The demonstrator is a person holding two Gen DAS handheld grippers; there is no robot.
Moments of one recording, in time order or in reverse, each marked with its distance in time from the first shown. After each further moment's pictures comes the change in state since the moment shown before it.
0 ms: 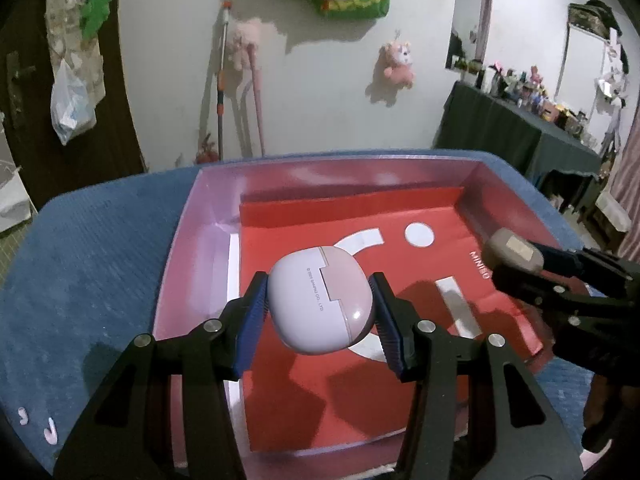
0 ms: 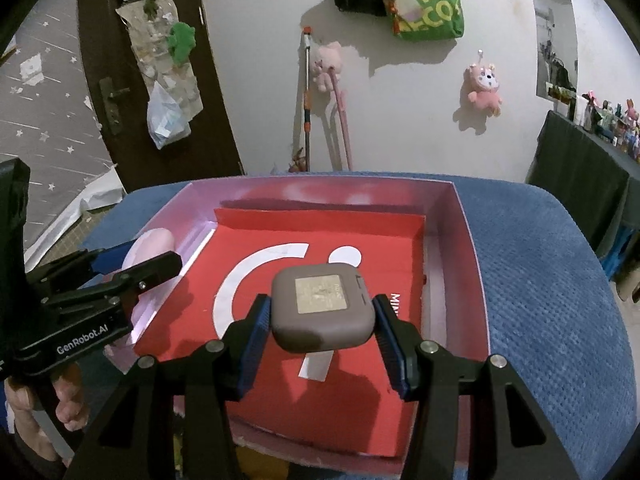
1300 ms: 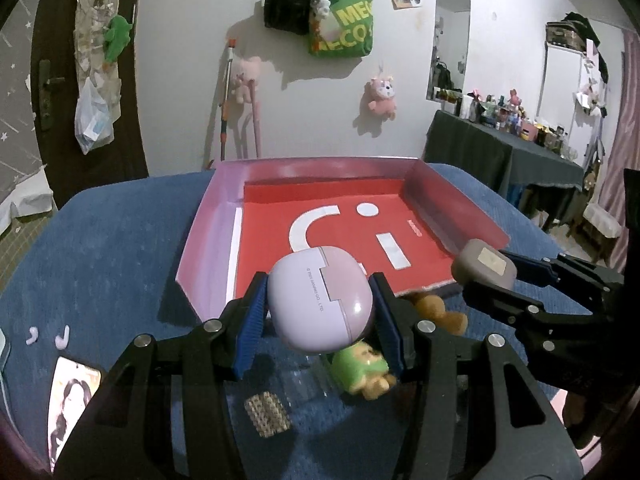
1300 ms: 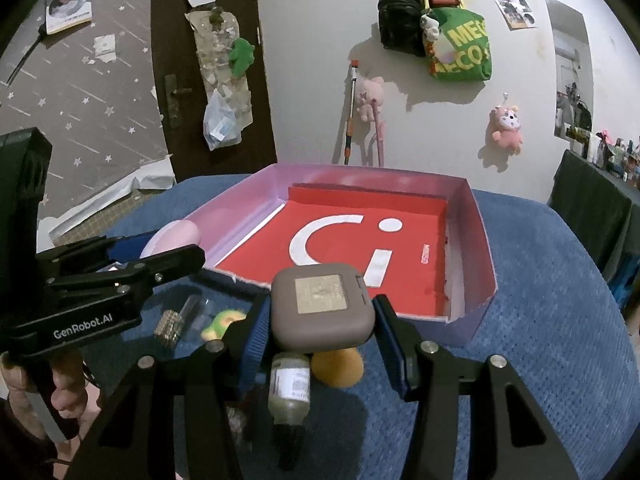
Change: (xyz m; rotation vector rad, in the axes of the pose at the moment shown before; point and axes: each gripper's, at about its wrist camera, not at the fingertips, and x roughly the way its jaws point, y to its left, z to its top) left arm -0.108 -0.026 -0.077 0.003 -0.162 -0.011; right arm -0.094 0.039 -0.087 -0.119 -0.146 0.086
